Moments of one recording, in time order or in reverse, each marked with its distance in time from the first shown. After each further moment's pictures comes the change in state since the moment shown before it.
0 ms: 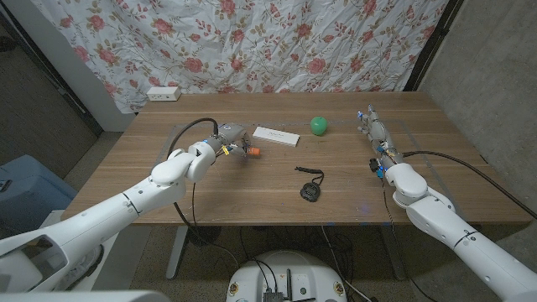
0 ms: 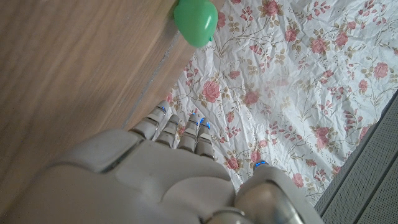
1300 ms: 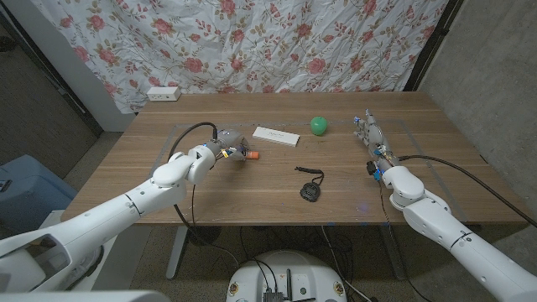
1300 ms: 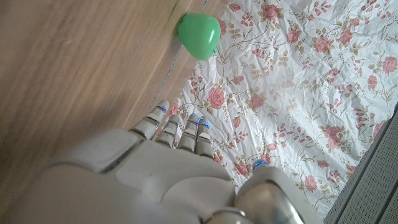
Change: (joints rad) left arm -0.011 0.000 0.024 0.029 -0.026 0.020 -0.033; left_hand -0.044 0.033 0.001 0.008 0.005 -0.128 -0.021 -0.002 0.007 -0.148 -0.002 0.000 0.000 -0.015 0.000 0.000 0.000 -0.036 0.000 0.000 0.000; right arm 0.011 0.012 -0.027 0.030 0.050 0.001 0.019; right_hand 0.000 0.000 0.008 0.000 0.008 0.013 0.012 0.000 0.000 0.000 0.000 0.000 0.000 0.000 0.000 0.000 0.000 0.011 0.004 0.000 0.000
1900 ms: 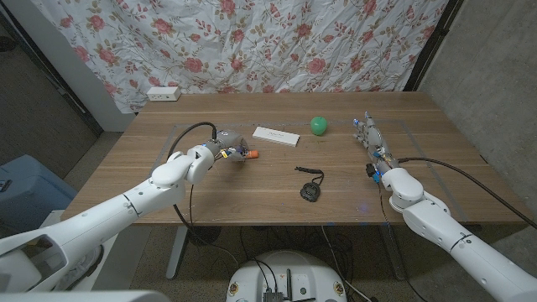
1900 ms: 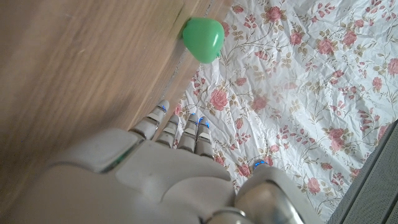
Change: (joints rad) left arm 0.005 0.012 0.000 -0.024 0.018 0.023 -0.028; left_hand -0.042 -0.047 -0.031 0.008 0.000 -0.091 -0.003 -0.003 -0.005 -0.119 0.001 0.000 0.000 -0.036 0.004 0.000 0.005 -0.018 -0.003 0.000 0.000; right arm -0.010 -0.002 -0.004 -0.008 -0.002 -0.013 -0.013; right_hand 0.000 0.000 0.004 0.004 0.000 0.000 0.000 0.000 0.002 0.004 0.004 0.000 0.000 0.000 0.000 -0.006 0.002 0.000 0.000 -0.005 0.000
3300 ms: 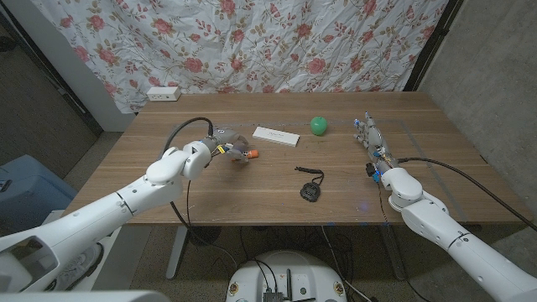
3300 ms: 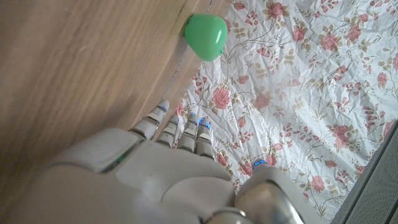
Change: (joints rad) left arm 0.028 0.028 -0.061 -0.068 -0.065 0.034 -0.075; left_hand -0.242 -0.044 -0.084 0.034 -0.001 -0.341 0.066 -0.008 -0.019 -0.381 0.067 -0.004 -0.009 -0.207 0.003 -0.003 0.000 -0.090 0.040 0.000 0.002; right arm 0.021 0.016 -0.005 0.042 0.014 0.021 0.013; right_hand 0.000 0.000 0.010 -0.001 0.000 -0.024 -0.005 0.000 -0.003 -0.007 0.007 0.000 0.000 0.000 0.000 -0.004 0.000 -0.002 0.006 -0.003 0.000
